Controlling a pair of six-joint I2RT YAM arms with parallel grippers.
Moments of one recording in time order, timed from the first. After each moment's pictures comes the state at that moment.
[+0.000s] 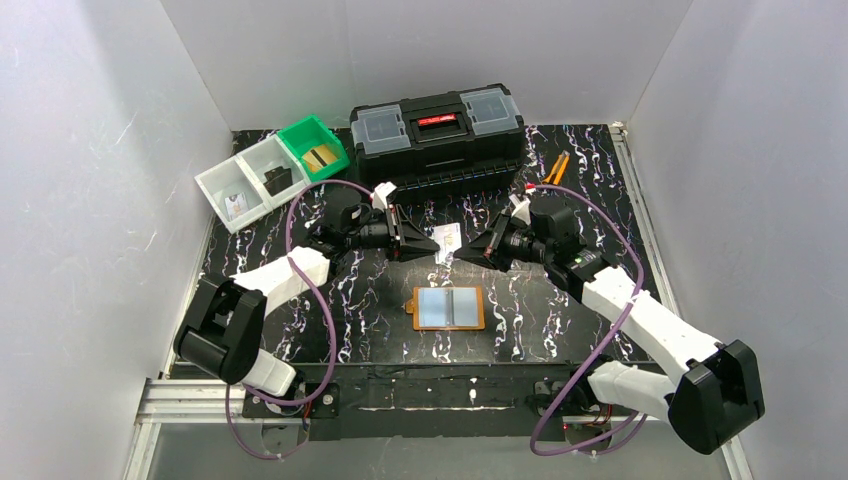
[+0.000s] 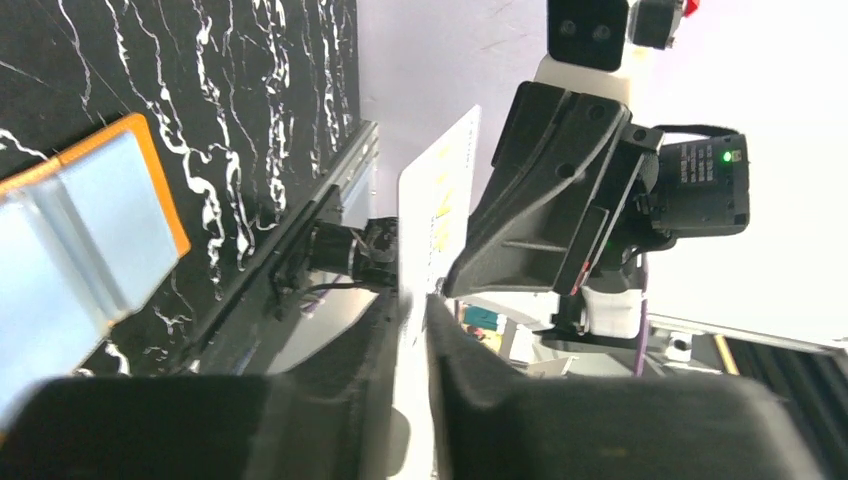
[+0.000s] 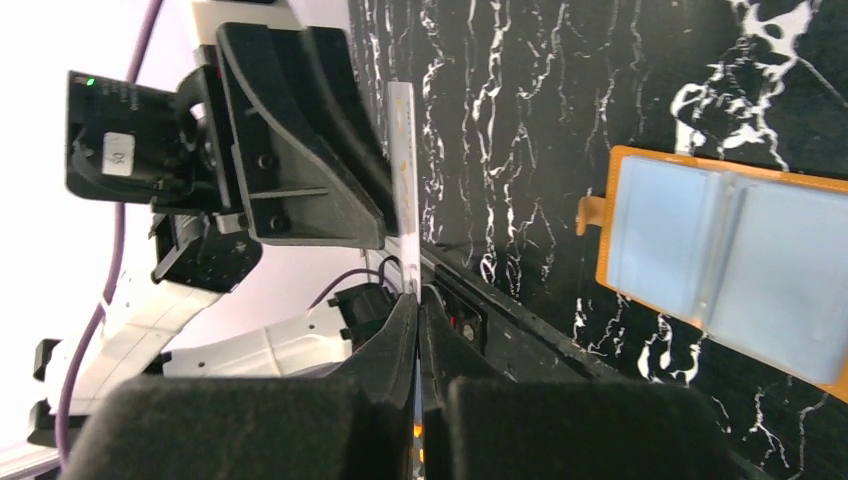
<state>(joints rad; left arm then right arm) -0.47 1.47 0.78 0.35 0.90 -1.29 0.55 1.10 0.79 -0.18 -0.48 1.12</state>
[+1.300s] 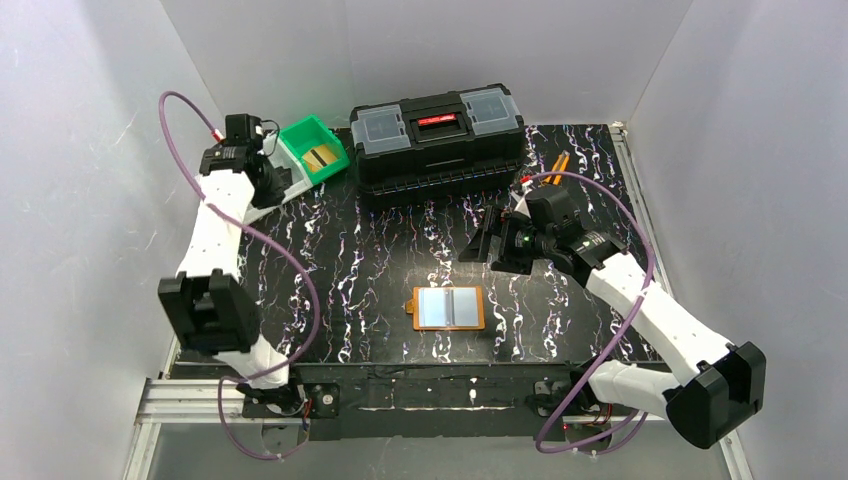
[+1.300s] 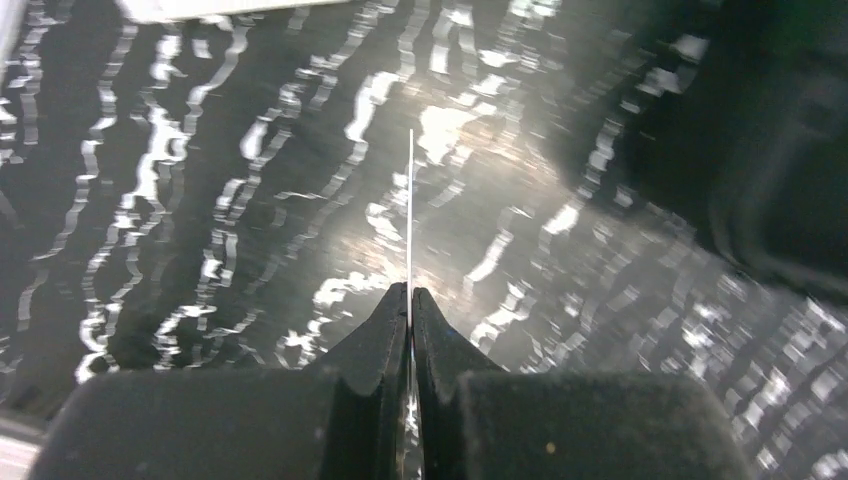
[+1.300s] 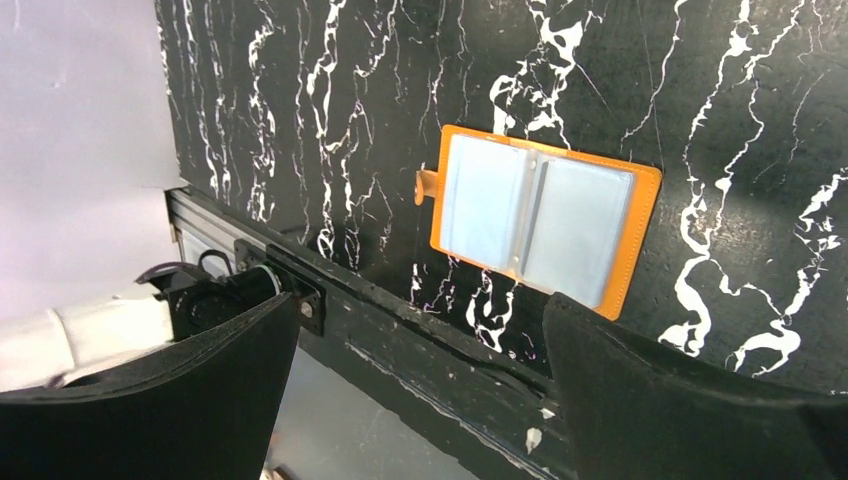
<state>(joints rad) 0.04 1.54 1.57 -1.00 -0.11 -0.47 0.56 1.13 0.99 -0.61 -0.33 0.74</state>
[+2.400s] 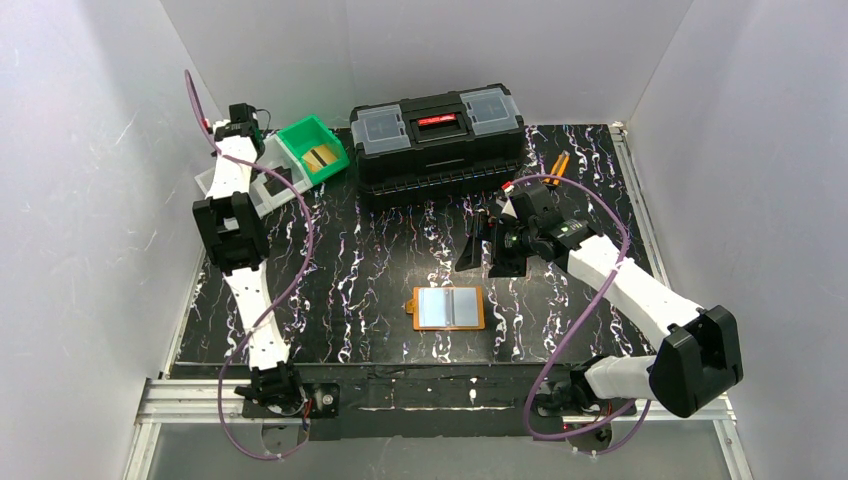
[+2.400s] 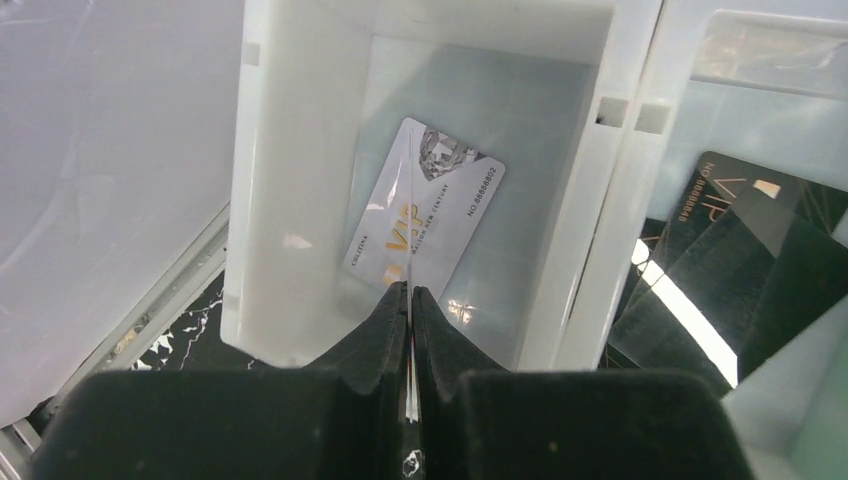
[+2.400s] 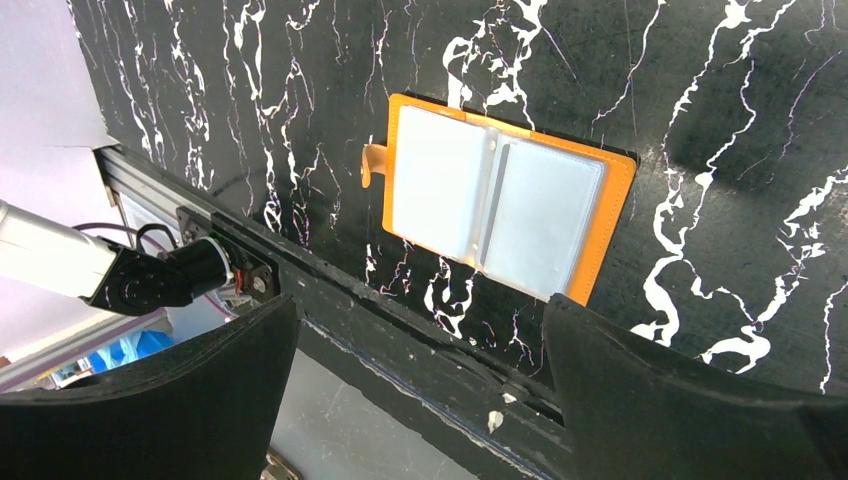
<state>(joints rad) 0.20 2.36 2.21 -0.96 -0.61 -0.40 0.54 1.28 1.01 -0.64 -0.38 0.63</state>
